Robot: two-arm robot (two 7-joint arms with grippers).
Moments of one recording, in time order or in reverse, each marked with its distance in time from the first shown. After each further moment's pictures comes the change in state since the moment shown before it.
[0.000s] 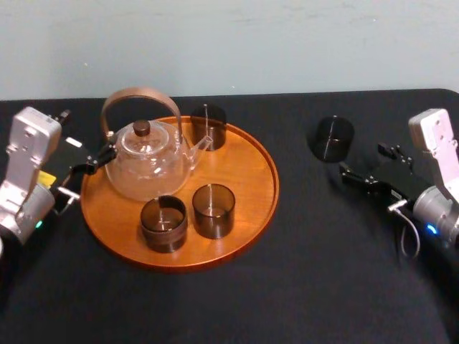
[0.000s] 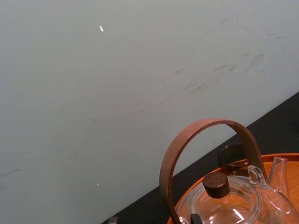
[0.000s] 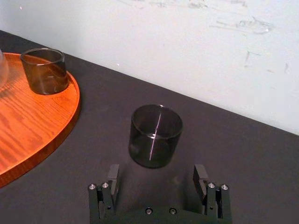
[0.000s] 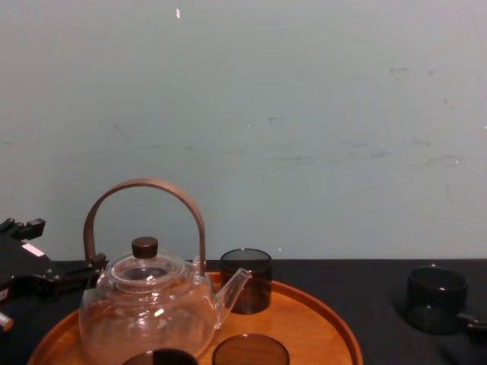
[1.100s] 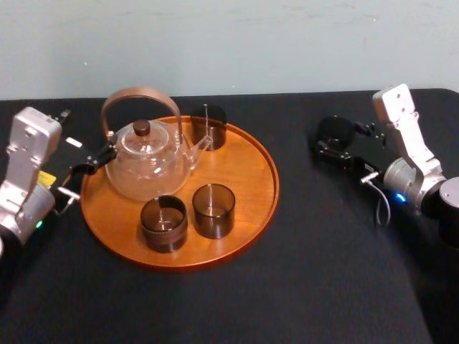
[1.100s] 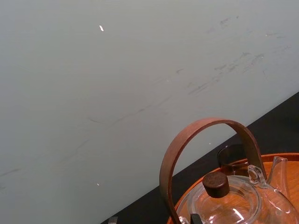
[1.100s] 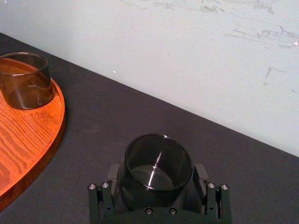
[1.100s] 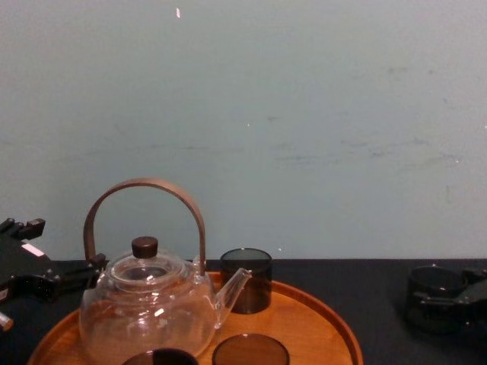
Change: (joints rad) left arm 0.000 0.000 0.000 0.000 0.000 0.000 0.000; right arm 0.235 -0.091 -0.070 0.280 -0.081 -0.053 0.006
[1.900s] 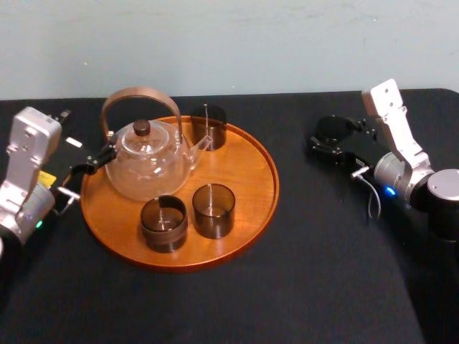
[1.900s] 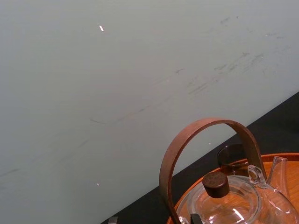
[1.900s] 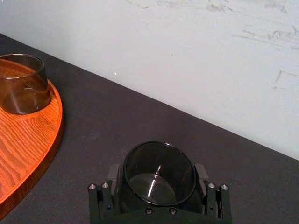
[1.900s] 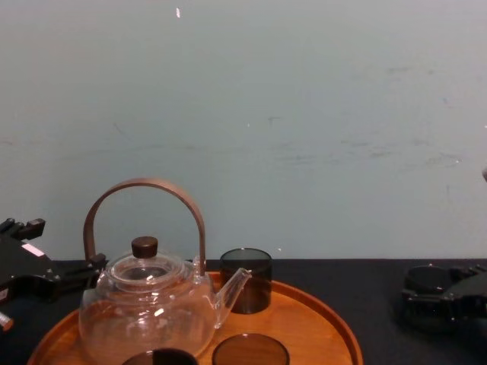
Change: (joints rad) left arm 0.000 0.000 0.000 0.000 0.000 0.000 0.000; right arm 0.059 -0.032 -0.013 0.087 -0.019 -0.020 0.001
